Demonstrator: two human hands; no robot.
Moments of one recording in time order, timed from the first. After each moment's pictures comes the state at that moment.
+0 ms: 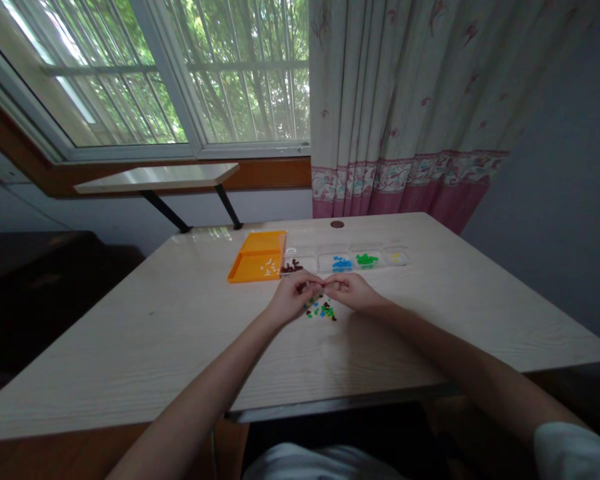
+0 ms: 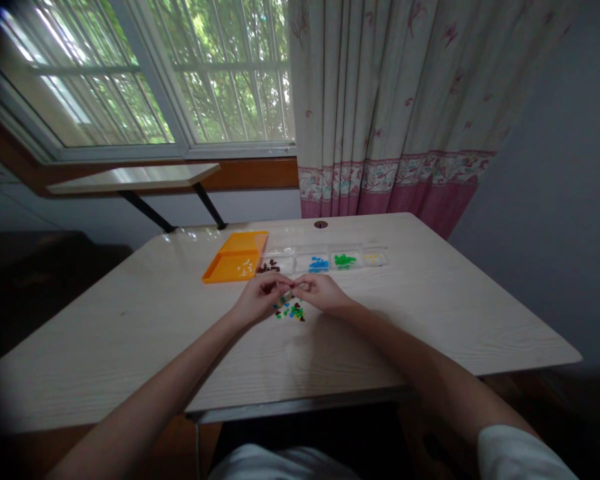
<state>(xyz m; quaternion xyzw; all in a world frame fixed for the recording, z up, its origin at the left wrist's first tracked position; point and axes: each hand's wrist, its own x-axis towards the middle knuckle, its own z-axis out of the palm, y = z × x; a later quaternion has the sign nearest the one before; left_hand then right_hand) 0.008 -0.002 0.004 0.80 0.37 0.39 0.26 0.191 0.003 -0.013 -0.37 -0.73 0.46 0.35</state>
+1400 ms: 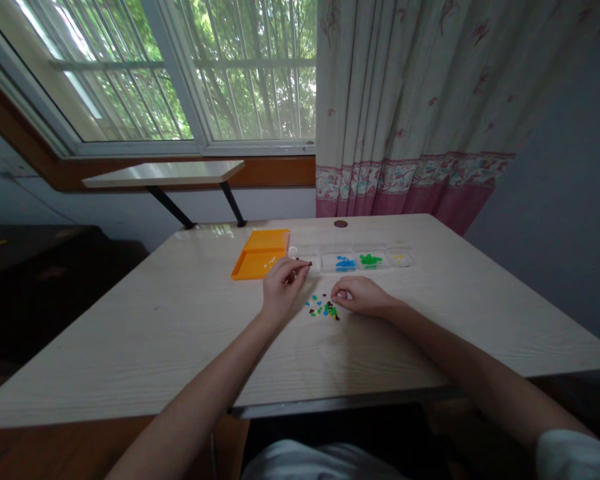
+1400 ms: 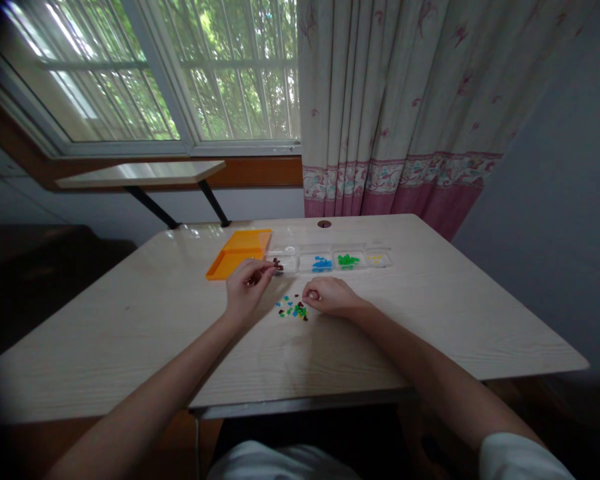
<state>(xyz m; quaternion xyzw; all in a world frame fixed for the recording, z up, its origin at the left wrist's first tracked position) 0.002 -0.011 0.016 0.72 0.42 0.55 0.08 0.210 0.000 -0.001 -0.40 -0.88 0.16 0.18</state>
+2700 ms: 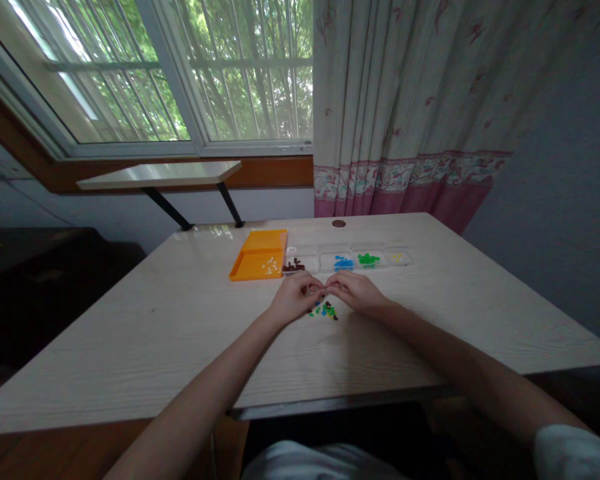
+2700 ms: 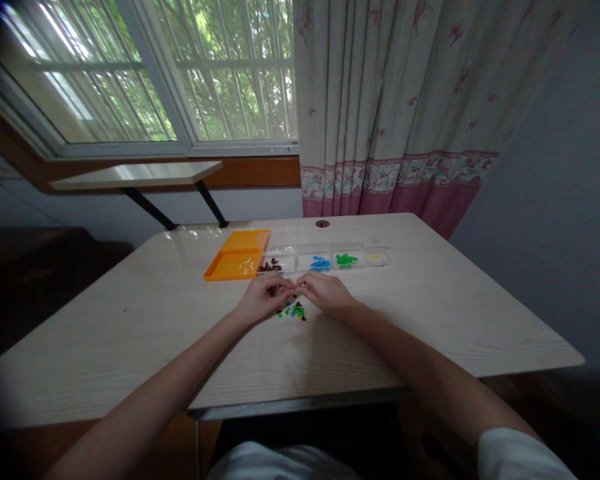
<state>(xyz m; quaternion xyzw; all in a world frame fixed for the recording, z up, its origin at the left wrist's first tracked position) 0.009 -0.002 -0.001 0.83 0.38 0.36 0.18 0.205 -0.003 -0.003 -0.38 -0.87 0.13 0.29</state>
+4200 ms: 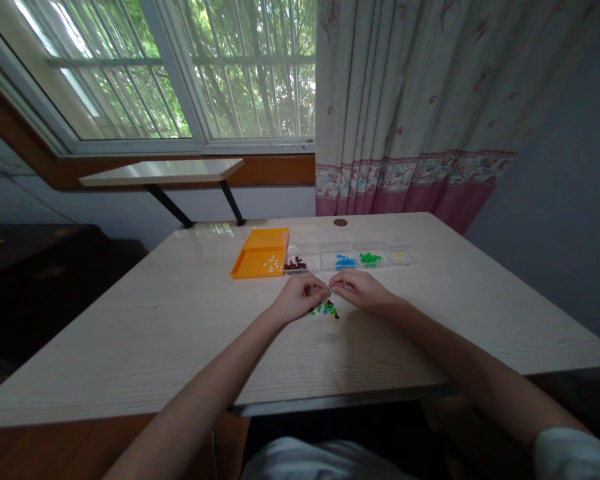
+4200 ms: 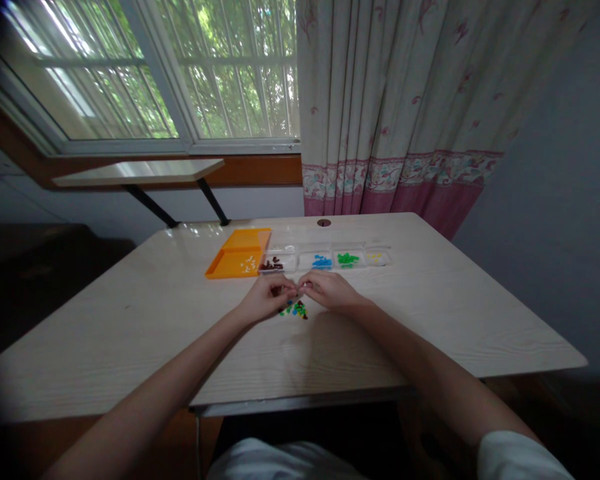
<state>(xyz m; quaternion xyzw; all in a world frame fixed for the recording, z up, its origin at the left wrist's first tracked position) 0.011 -0.004 0.001 0.82 0.40 0.32 0.27 0.212 0.002 -0.001 -0.31 -0.89 0.12 0.32</state>
